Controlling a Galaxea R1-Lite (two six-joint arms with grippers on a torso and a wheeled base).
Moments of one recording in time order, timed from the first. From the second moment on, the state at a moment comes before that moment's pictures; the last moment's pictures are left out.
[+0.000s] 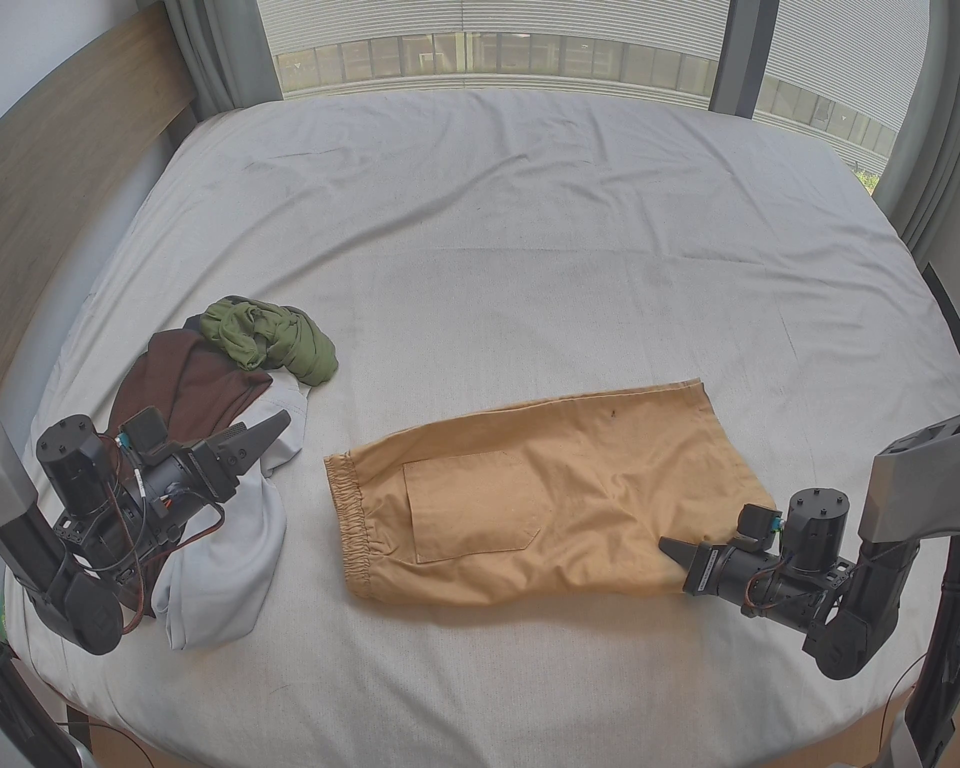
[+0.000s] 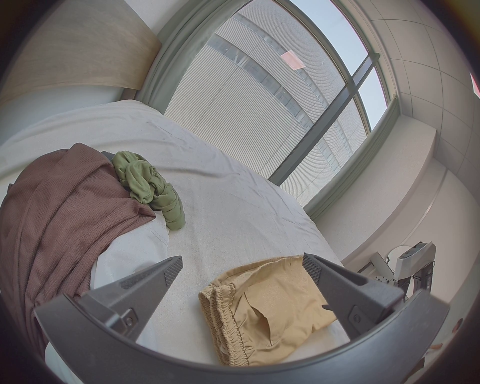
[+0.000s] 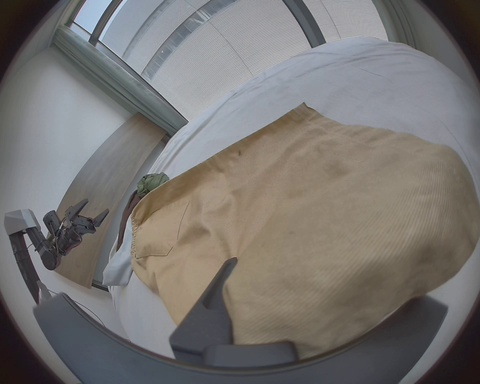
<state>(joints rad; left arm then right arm) -0.06 1.87 -0.34 -1.55 -0.47 -0.46 0.35 2.16 -0.26 -1.54 0.19 0.46</state>
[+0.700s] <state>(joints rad) -0.11 1.89 -0.31 -1.55 -0.47 -0.46 0.49 2.23 -0.12 -1.54 0.25 0.39</state>
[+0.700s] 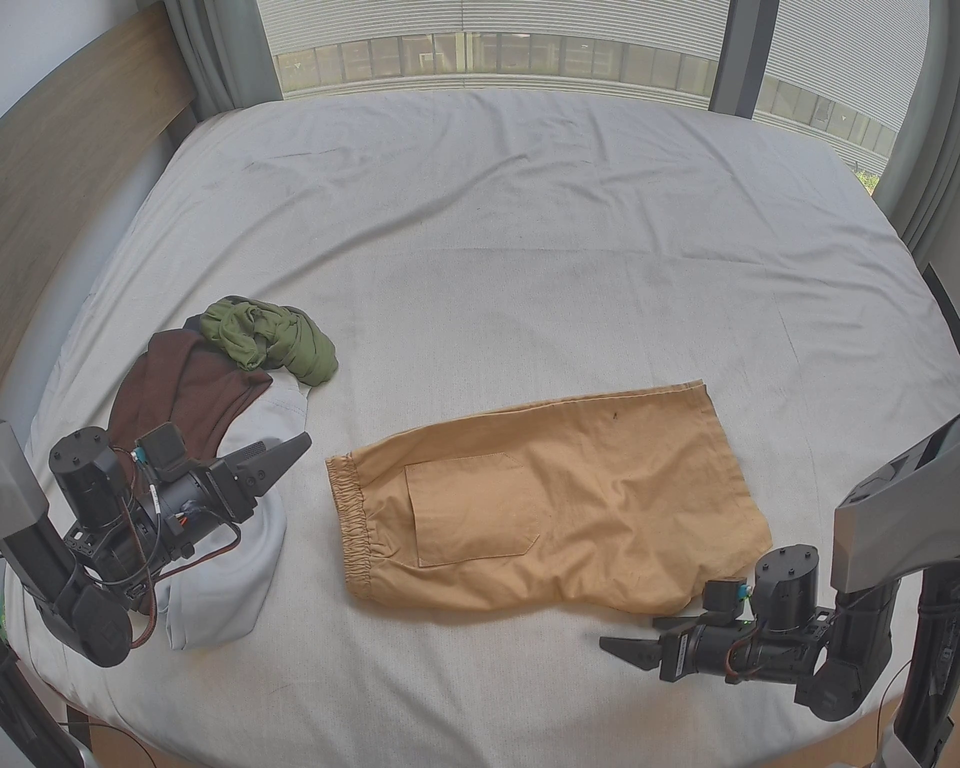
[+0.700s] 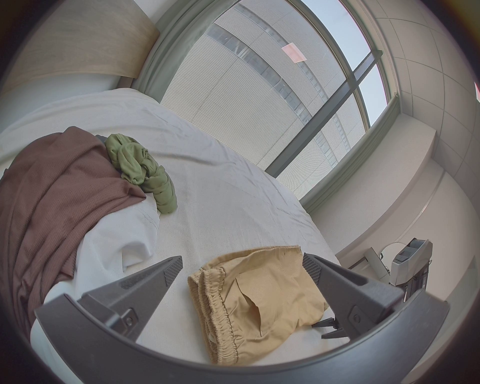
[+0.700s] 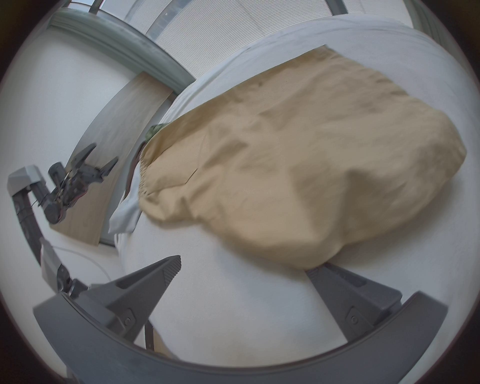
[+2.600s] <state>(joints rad) -0.25 2.25 -0.33 -1.55 -0.41 -0.57 0.42 1.98 -0.55 -1.50 0.33 0.45</state>
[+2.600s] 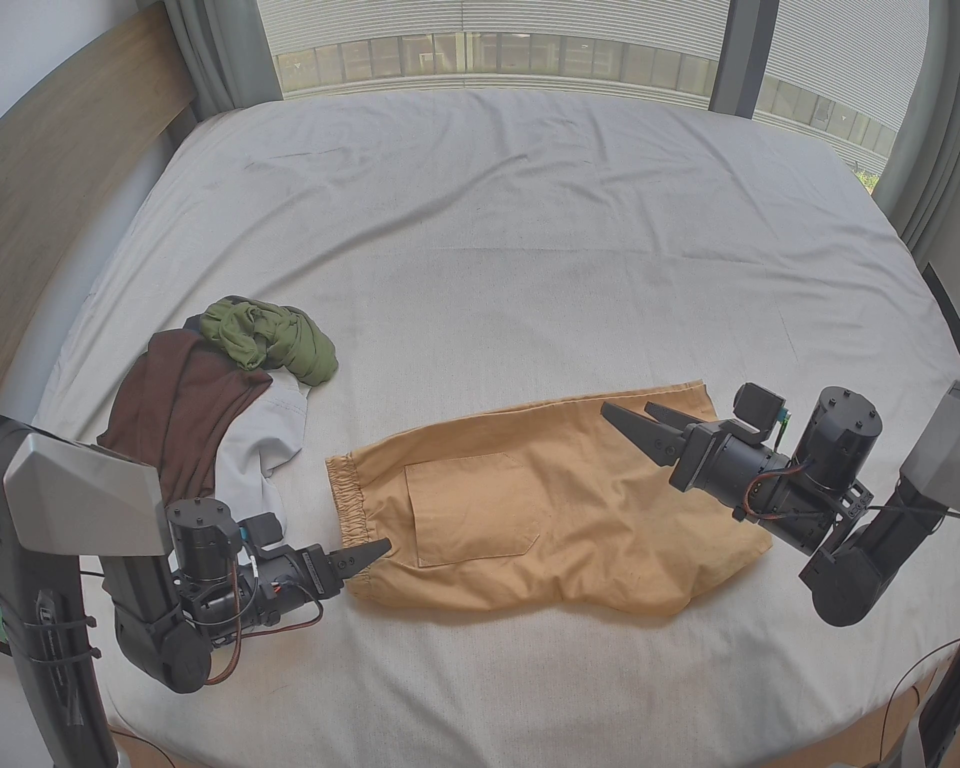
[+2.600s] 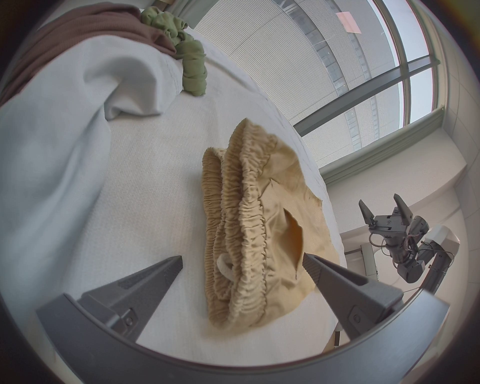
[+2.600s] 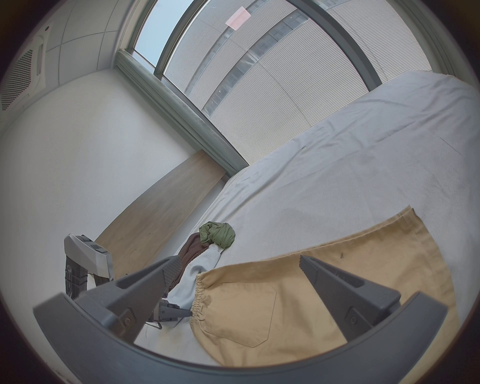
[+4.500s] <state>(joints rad) -0.29 2.19 -0.38 -1.55 -0.33 -0.80 0.39 1.97 -0.51 -1.51 0.35 0.45</state>
